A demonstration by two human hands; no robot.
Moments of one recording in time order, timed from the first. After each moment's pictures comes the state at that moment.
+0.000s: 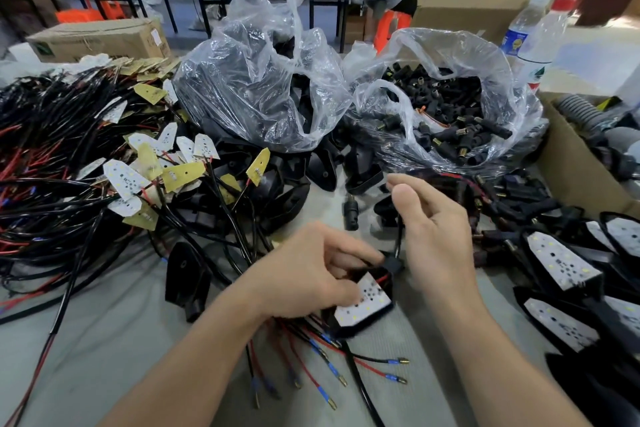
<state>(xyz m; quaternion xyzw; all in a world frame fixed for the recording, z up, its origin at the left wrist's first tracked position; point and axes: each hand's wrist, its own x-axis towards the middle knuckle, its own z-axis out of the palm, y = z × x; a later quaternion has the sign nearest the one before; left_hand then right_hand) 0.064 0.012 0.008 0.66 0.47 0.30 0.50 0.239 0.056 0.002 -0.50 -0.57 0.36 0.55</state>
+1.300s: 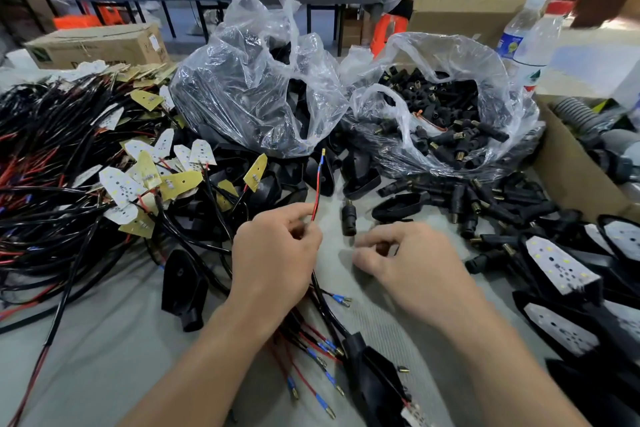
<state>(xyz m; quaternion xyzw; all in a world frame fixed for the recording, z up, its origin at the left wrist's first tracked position) 0.069 0.014 -0.001 0.54 0.70 0.45 0.14 0.247 0.045 0.003 -0.59 -0.73 0.26 0.22</state>
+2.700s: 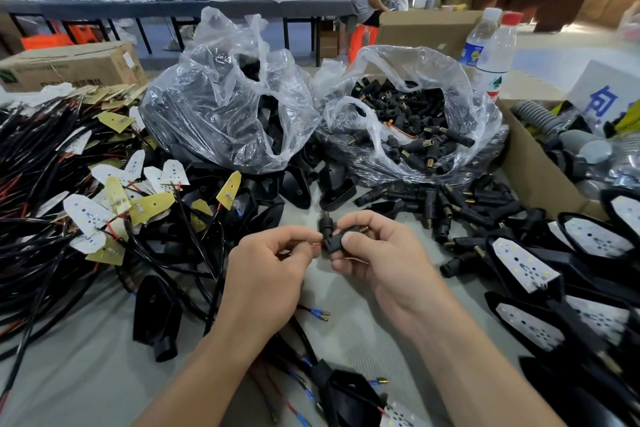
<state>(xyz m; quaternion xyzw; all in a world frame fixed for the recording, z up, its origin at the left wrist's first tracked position) 0.078 0.016 -0.004 0.55 0.63 0.48 0.26 0.234 0.049 0.008 -0.41 -0.41 0.66 0.48</state>
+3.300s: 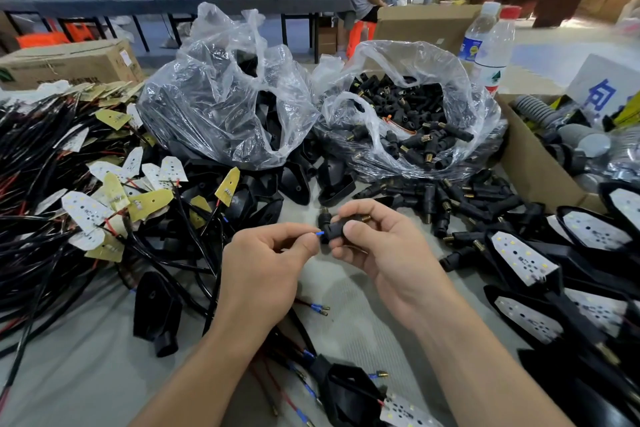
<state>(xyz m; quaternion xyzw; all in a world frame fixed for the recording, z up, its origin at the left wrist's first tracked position) 0.077 0.017 -0.006 0.52 0.62 0.53 0.26 0.235 0.051 0.008 -0.36 -0.41 0.67 0.50</state>
